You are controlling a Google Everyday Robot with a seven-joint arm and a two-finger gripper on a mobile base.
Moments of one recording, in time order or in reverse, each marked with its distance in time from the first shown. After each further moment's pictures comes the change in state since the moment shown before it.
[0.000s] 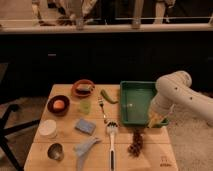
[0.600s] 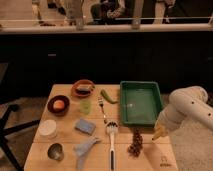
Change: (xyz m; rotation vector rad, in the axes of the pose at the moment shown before) arm -0.025 0.050 0.023 0.036 -0.086 0.101
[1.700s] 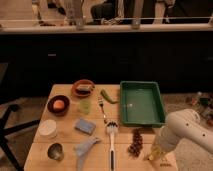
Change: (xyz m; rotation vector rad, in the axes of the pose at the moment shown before) arm -0.049 0.050 0.083 -0.043 -0.107 0.101
